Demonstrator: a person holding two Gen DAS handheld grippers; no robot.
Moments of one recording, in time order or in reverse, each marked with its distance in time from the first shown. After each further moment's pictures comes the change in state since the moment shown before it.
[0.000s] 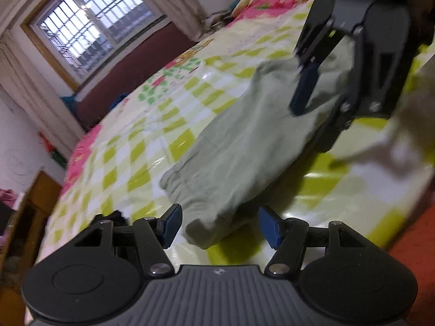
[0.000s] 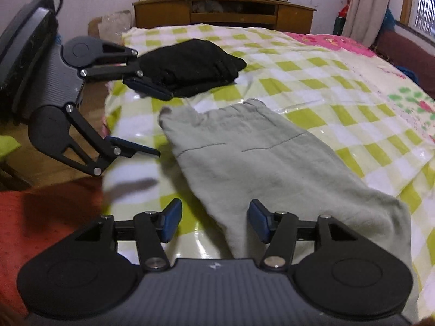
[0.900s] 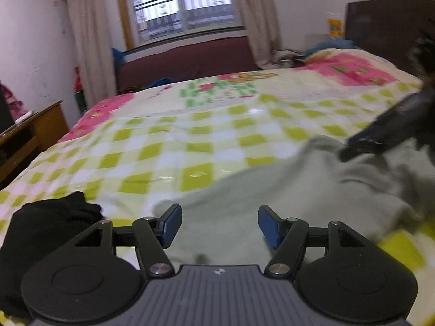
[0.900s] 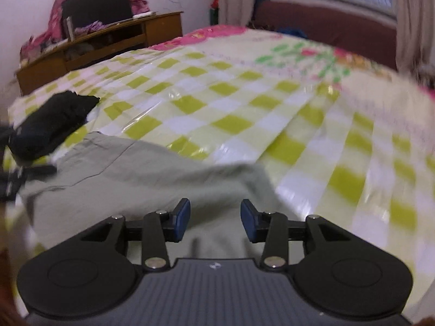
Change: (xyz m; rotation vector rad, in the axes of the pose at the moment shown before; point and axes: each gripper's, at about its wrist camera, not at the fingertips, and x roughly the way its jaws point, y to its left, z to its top) left arm 0.024 0.027 0.033 -0.503 -0.101 -0.017; right arm -0.035 -0.131 -0.039 0.495 -0.073 -0.228
